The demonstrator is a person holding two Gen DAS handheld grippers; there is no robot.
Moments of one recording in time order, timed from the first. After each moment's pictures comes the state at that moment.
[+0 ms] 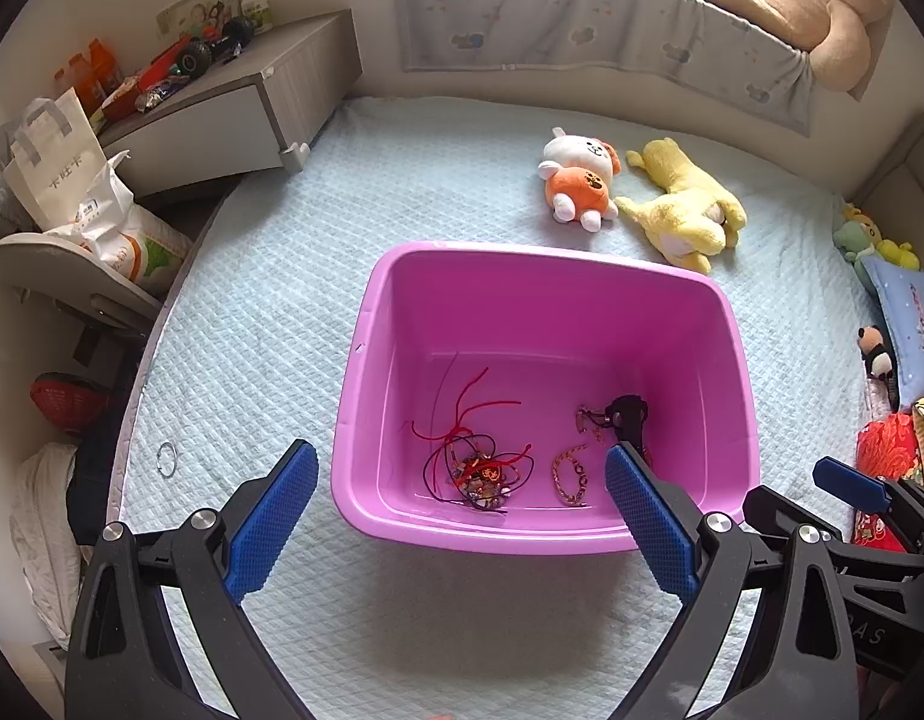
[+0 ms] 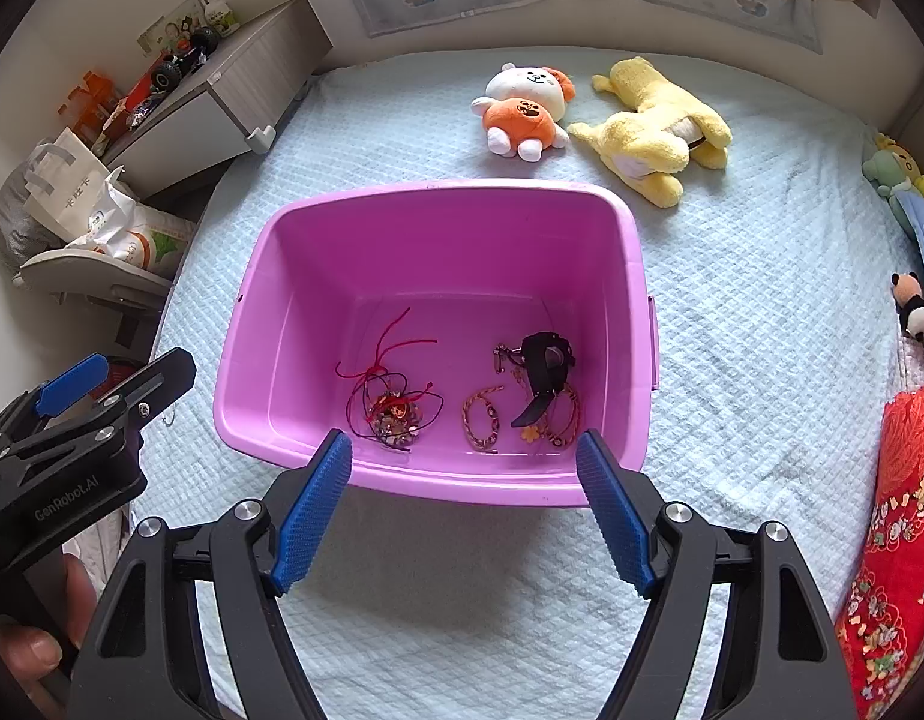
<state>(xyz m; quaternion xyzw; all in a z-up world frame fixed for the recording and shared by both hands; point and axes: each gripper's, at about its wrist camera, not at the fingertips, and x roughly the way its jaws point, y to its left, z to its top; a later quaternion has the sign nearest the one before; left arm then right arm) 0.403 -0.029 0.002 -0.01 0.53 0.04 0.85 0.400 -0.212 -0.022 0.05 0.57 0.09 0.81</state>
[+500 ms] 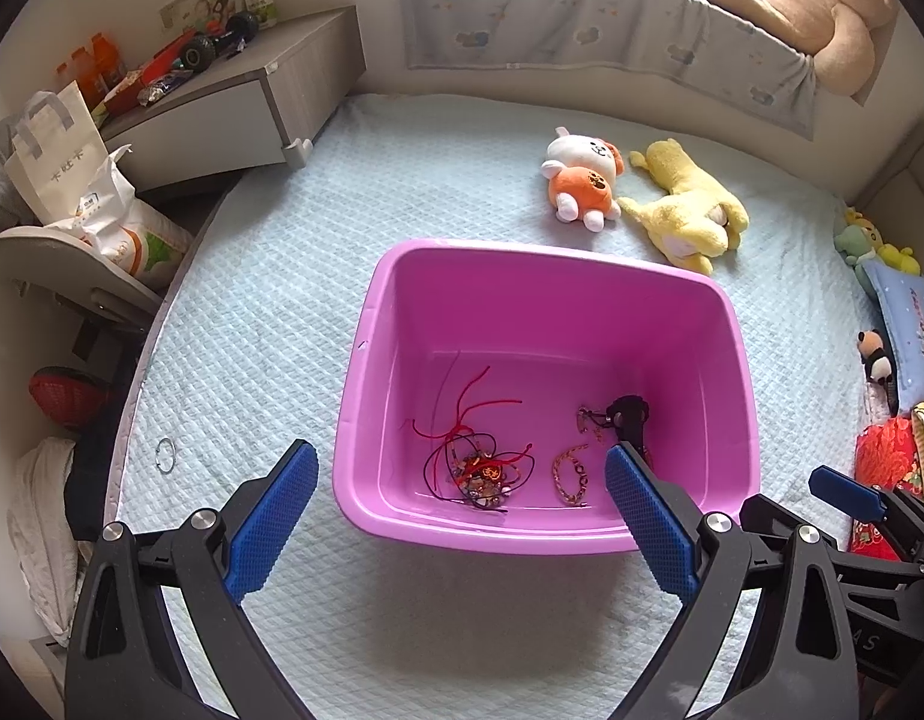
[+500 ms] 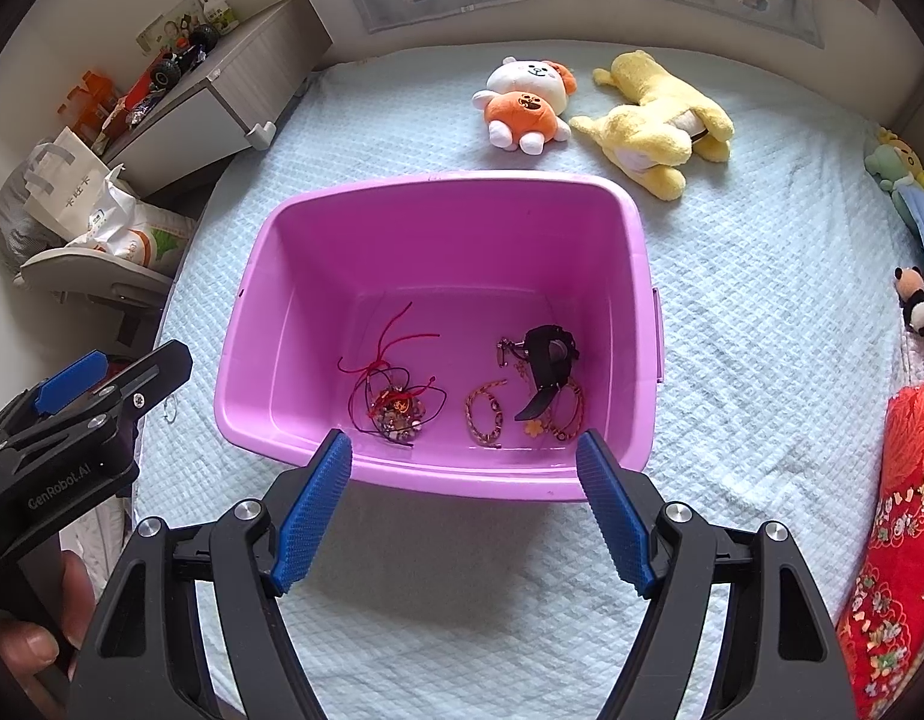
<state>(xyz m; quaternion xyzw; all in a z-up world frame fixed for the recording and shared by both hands) 0.404 -0.027 0.004 -0.01 0.53 0.04 0.85 0.401 -0.213 -0.023 0.05 0.58 0.10 0.81</state>
